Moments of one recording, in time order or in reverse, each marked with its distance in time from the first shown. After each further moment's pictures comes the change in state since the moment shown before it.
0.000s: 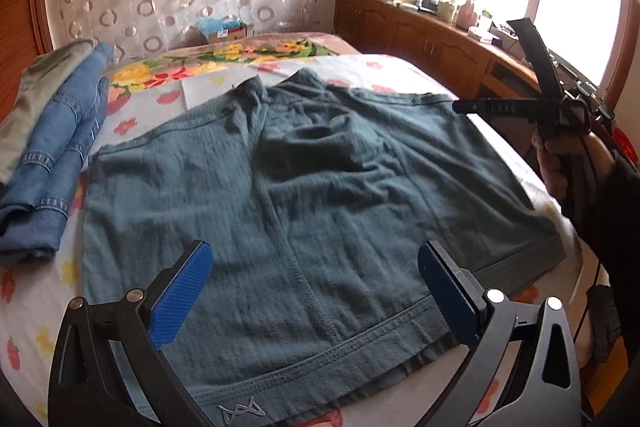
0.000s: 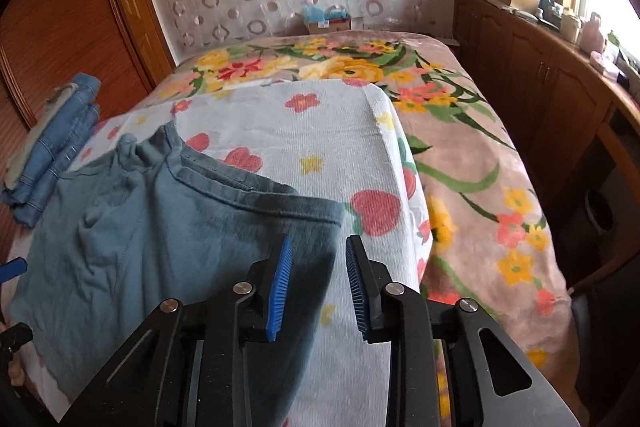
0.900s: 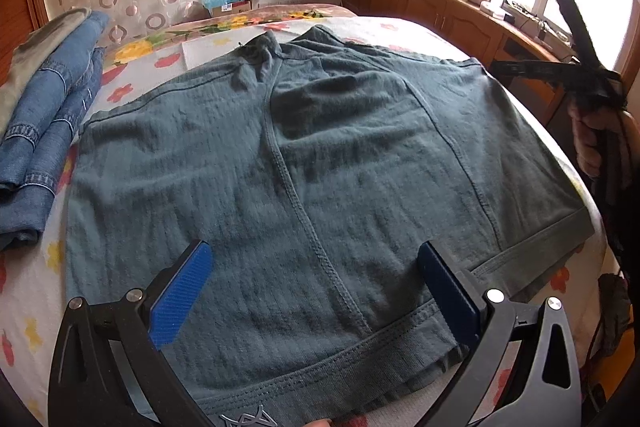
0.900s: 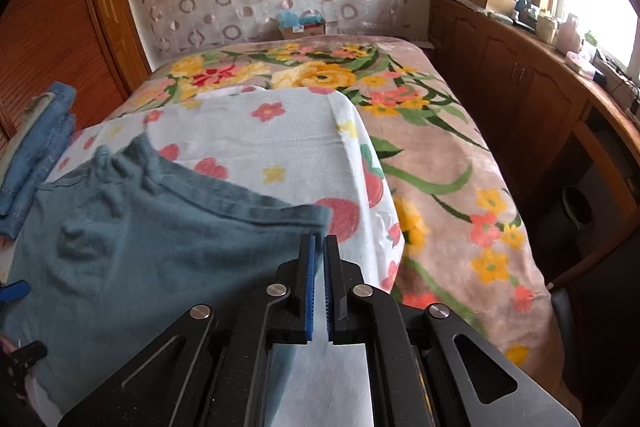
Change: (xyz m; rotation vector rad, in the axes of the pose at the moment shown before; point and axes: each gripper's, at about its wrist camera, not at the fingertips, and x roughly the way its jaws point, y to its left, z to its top) left arm 0.029 0.011 -0.010 0.013 0.103 0.033; right arm -0.075 -0.007 -0.014 0.026 -0.062 -0.079
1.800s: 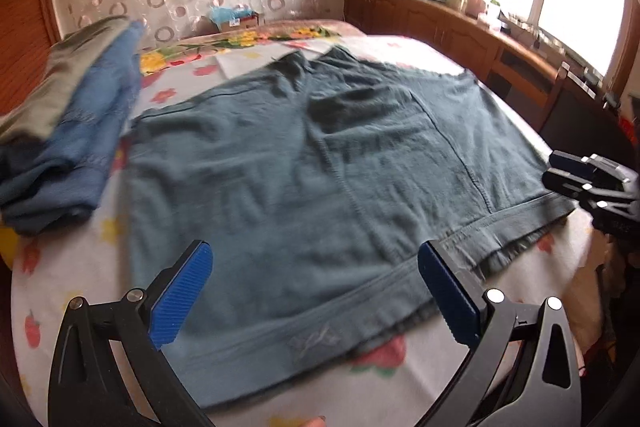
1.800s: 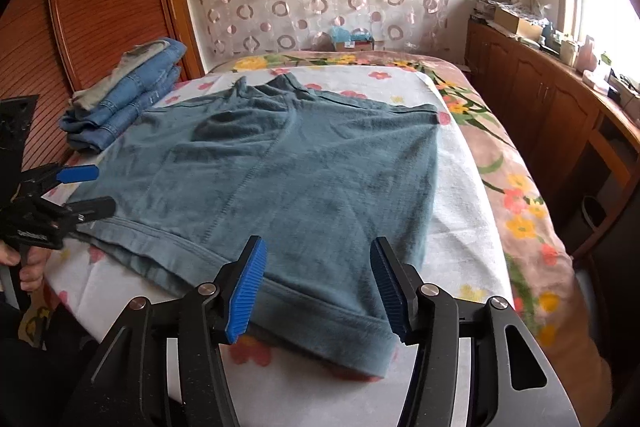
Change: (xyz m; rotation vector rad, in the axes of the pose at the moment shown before) left arm -0.057 0.033 -0.028 -0.017 -0.071 -0.006; right arm -0.085 0.060 -0.114 -0.073 -0.065 0.109
